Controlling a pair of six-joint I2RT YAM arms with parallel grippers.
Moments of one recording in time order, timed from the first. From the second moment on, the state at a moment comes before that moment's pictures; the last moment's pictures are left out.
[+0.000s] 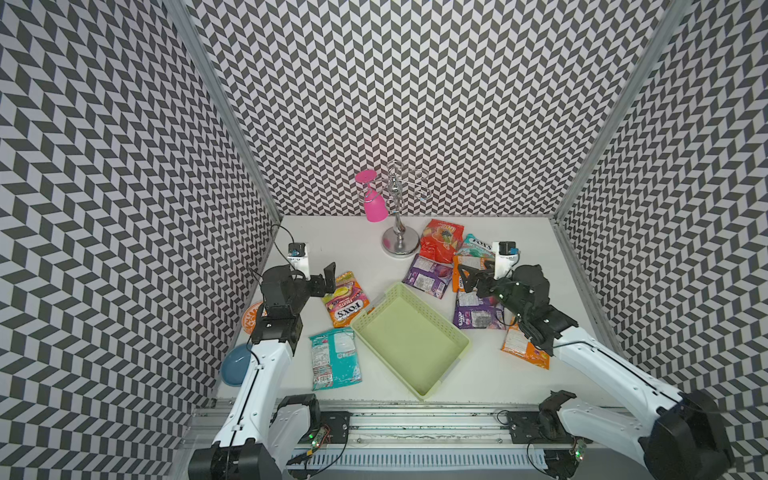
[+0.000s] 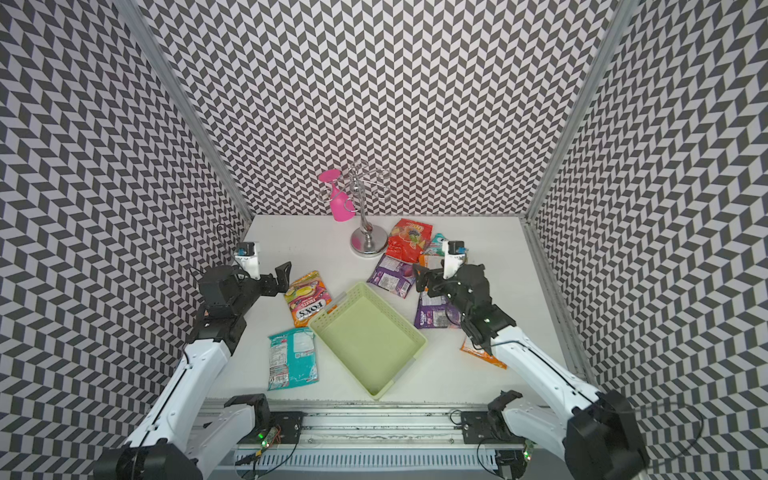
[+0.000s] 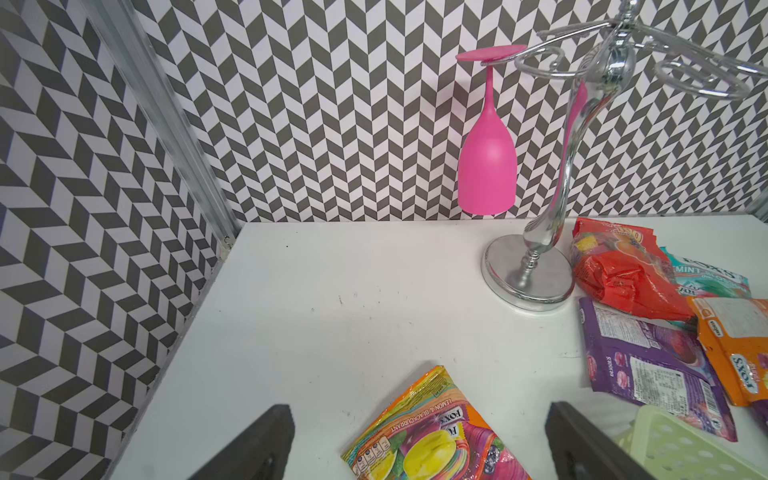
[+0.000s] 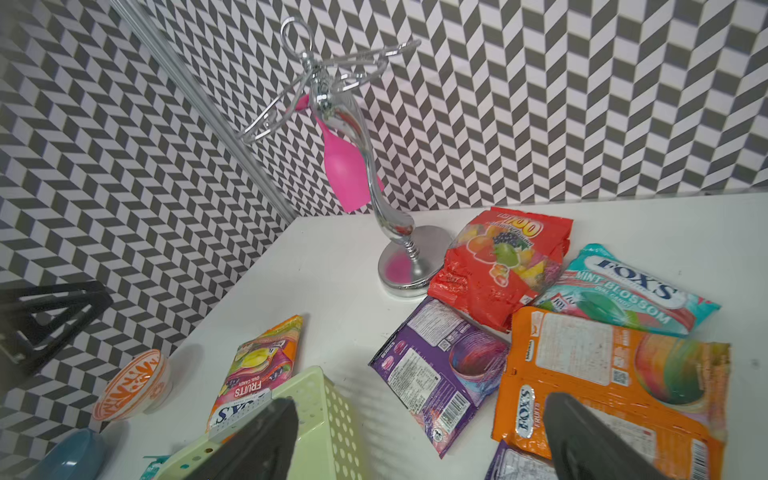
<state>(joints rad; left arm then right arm) 0.08 0.94 0.66 -0.03 0.21 0.03 0.48 1.15 0.71 0.15 -0.03 0.33</state>
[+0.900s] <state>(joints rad) 0.05 0.94 0.67 -0.04 0.21 0.03 0.55 2.16 1.50 -0.08 -0.44 0.54</state>
